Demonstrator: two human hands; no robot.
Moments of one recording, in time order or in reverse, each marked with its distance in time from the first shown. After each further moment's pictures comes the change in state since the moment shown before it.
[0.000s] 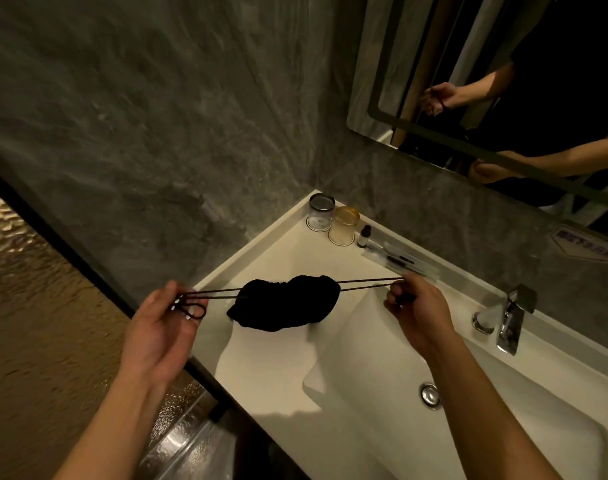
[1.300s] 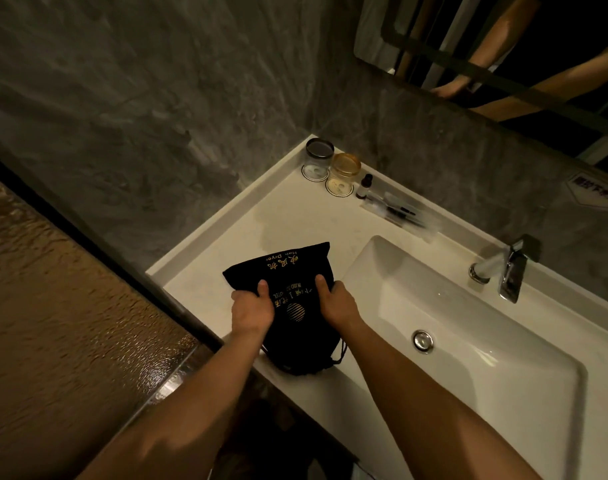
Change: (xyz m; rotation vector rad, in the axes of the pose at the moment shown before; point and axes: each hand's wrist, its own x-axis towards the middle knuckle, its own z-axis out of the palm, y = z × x) left_hand 0.018 -0.154 -0.012 1.273 0.296 -0.340; right_hand 0.006 0.163 0.046 -1.078 -0.041 0.123
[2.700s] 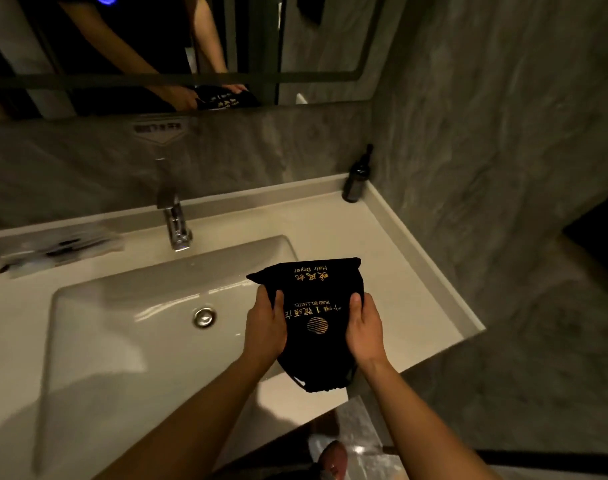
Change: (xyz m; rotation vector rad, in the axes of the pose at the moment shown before) left_hand -0.310 -0.011 0.282 0.255 -0.979 0.951; right_hand -0.283 0.315 -0.208 0.487 1.144 0.265
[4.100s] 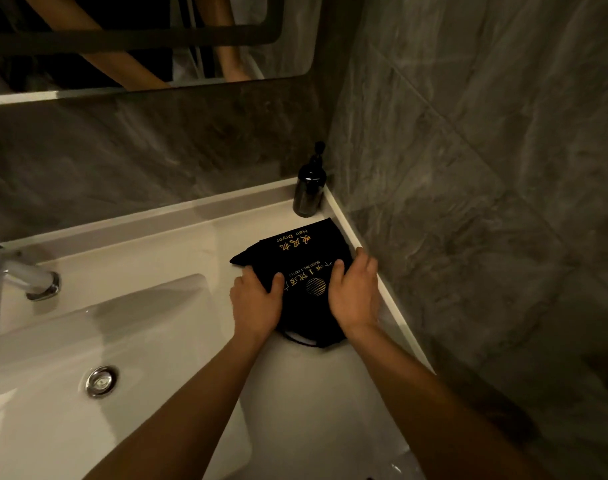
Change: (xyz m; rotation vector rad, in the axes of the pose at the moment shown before) left_hand 0.202 0.022 0.196 0.241 0.085 -0.200; right_hand 0.268 0.044 -0.048 -0.516 0.161 0.008
